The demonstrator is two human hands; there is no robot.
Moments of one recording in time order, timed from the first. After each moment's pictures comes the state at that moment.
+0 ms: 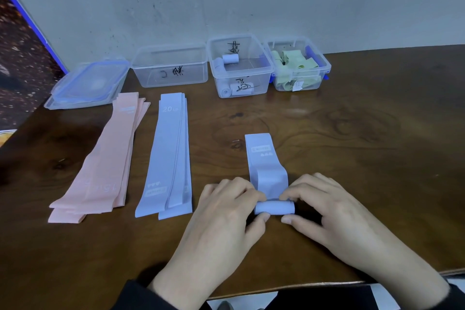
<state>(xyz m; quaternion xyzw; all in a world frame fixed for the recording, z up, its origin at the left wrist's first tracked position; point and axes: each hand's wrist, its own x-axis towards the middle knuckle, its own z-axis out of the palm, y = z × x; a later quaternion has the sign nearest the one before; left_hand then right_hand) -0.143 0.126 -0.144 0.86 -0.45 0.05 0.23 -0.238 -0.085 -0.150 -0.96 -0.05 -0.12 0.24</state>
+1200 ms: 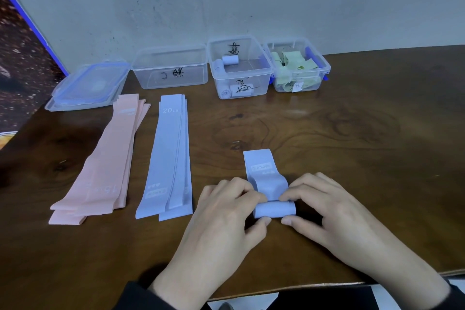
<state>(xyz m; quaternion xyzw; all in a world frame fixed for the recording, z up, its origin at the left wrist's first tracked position) -0.143 0.127 -0.146 0.87 -0.43 0.06 0.23 -0.238 -0.085 -0.150 -0.96 -0.06 -0.13 0.25</state>
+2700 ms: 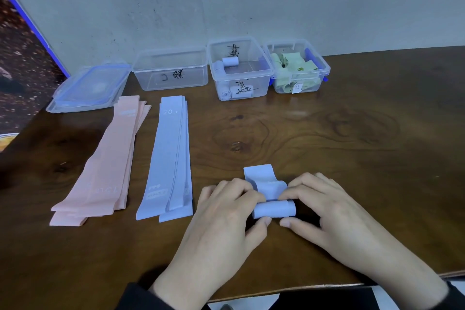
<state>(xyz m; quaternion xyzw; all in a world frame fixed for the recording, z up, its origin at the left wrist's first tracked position) -0.141 0.127 -0.148 0.87 -0.44 0.05 0.23 -0.237 -0.083 -0.148 -0.96 -0.05 -0.12 0.24</state>
